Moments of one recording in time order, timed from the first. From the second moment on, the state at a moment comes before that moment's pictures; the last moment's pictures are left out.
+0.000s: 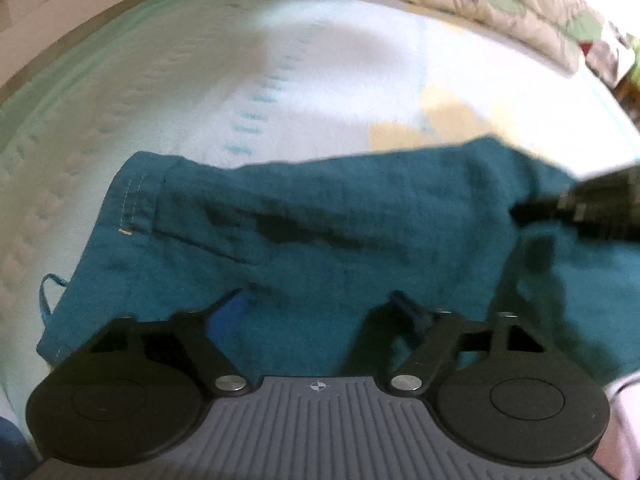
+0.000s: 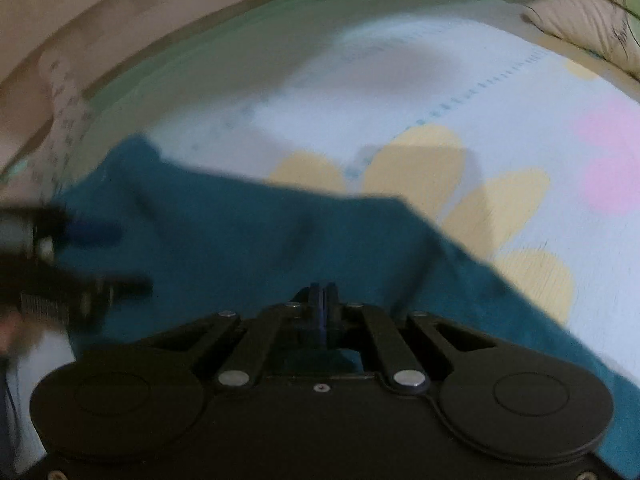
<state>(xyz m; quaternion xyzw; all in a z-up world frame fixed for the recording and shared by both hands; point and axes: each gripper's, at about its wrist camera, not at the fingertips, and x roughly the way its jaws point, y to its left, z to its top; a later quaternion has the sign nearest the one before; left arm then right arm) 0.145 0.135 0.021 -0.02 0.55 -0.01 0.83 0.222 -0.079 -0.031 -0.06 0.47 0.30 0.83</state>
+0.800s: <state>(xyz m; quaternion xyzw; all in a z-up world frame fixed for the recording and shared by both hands) 0.171 0.098 0.003 0.02 0.56 -0.04 0.82 0.274 -0.105 -0.029 -0.03 0.46 0.32 0.83</state>
